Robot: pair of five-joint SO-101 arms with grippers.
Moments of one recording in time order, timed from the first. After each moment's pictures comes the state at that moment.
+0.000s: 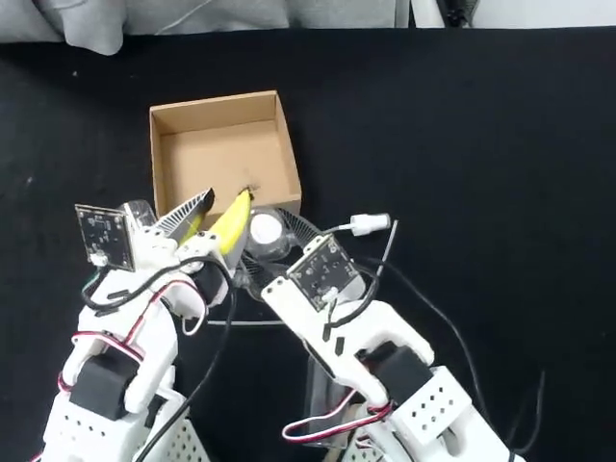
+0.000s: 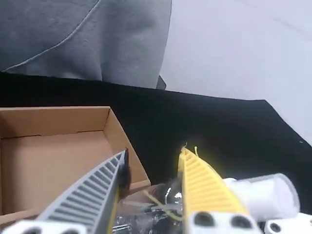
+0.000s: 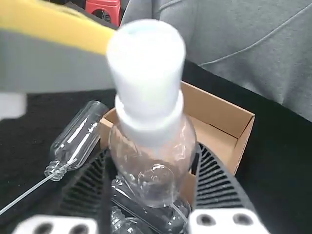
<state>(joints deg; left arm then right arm) 15.9 -89.1 66.9 39.7 17.0 -38.7 -80.7 82.4 23.6 11.2</state>
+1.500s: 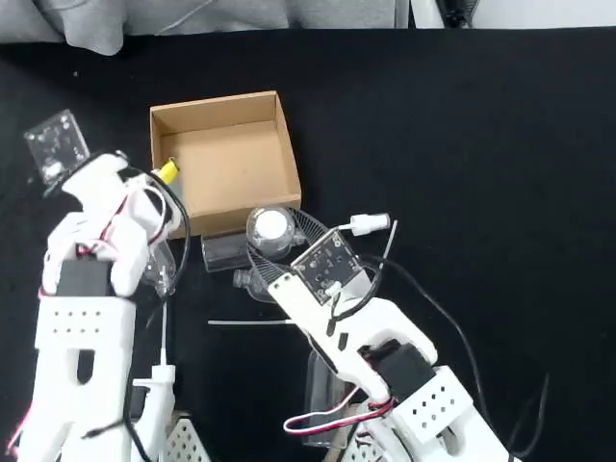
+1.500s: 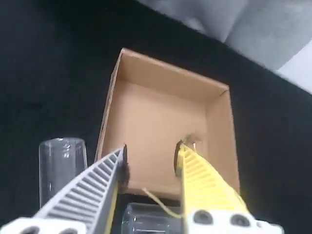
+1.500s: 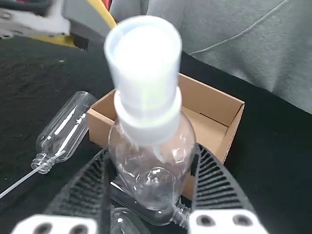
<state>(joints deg) -5.3 -50.8 47.0 46.0 23.3 -35.9 -80.7 82.4 25.8 11.2</state>
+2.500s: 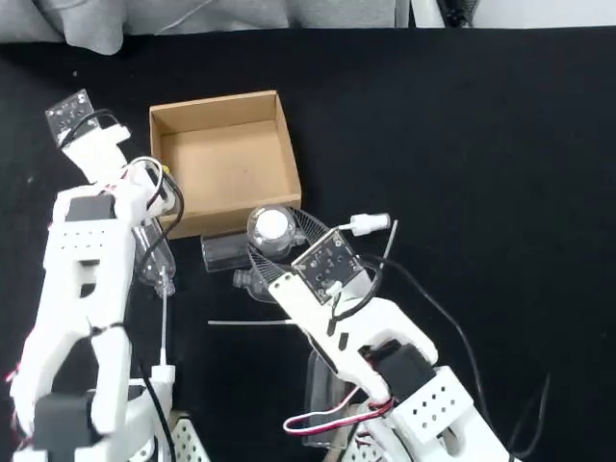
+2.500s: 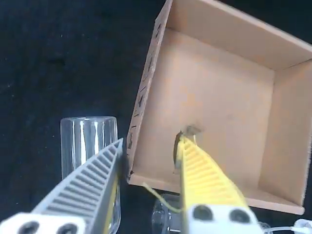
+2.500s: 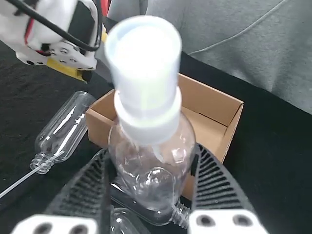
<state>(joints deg) -9.4 -23.2 35.9 46.5 21.7 -35.7 -80.7 82.4 25.8 11.2</state>
